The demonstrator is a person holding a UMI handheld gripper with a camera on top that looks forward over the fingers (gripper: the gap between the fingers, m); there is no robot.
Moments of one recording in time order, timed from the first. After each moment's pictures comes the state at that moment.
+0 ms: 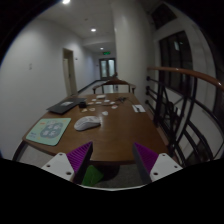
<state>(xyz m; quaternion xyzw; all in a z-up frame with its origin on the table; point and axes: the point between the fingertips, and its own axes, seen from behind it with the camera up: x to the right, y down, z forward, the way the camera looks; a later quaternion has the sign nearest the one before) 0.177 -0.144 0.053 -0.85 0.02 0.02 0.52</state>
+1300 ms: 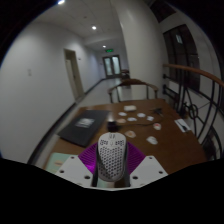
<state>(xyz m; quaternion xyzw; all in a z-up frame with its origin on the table) -0.012 0.068 0.092 -0.86 0.03 0.07 0.51</state>
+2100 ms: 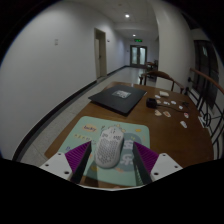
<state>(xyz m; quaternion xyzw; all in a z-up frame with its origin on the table) -0.155 -0.020 0.018 -0.88 -0.12 0.07 0.44</state>
